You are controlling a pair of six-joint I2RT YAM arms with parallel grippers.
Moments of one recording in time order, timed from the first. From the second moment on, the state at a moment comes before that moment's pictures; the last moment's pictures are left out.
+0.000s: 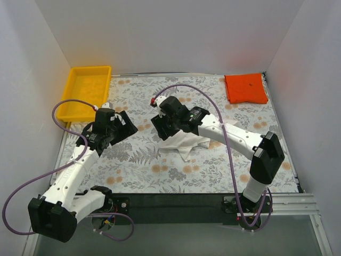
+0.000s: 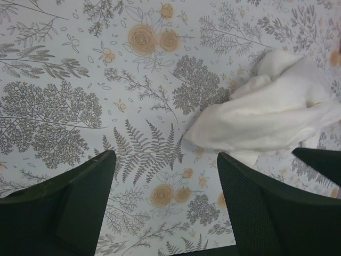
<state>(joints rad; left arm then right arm) -0.28 1.01 0.88 -0.62 -0.02 -0.71 0.96 1.72 1.51 -0.64 0.02 0.19</state>
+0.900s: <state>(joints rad) -0.60 1.51 0.96 -0.40 0.12 -0.60 -0.02 1.30 0.71 -0.27 -0.20 0.50</state>
